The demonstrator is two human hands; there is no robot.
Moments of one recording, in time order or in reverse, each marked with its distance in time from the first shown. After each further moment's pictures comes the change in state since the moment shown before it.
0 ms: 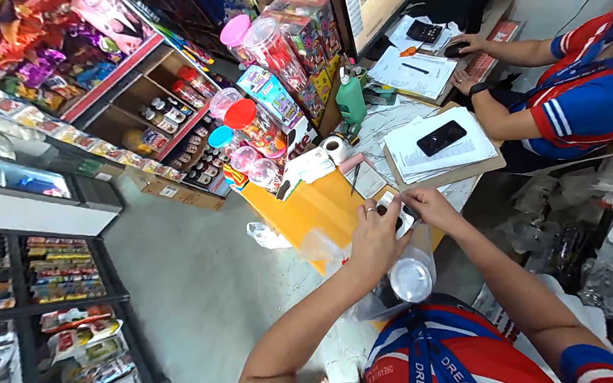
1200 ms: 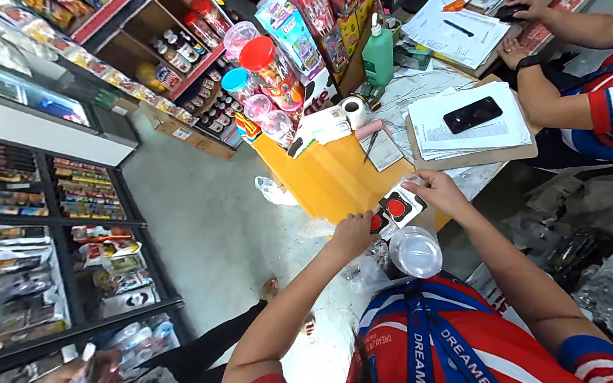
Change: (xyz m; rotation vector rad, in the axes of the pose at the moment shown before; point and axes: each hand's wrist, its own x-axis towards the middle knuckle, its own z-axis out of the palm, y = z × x) left_hand -0.029 -0.072 0.036 0.027 -0.625 -0.253; right_hand 0.004 0.022 0.025 -0.051 -0.039 0.020
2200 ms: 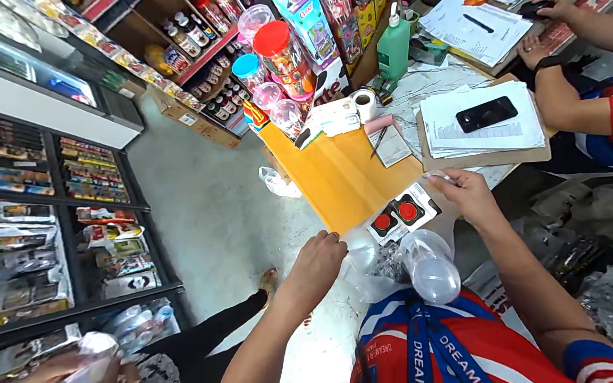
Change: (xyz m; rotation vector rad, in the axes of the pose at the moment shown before) left_hand -0.099 -0.041 0.011 0.091 0.300 0.155; right_hand -0.026 -0.012 -0.004 0.230 0.189 -0.065
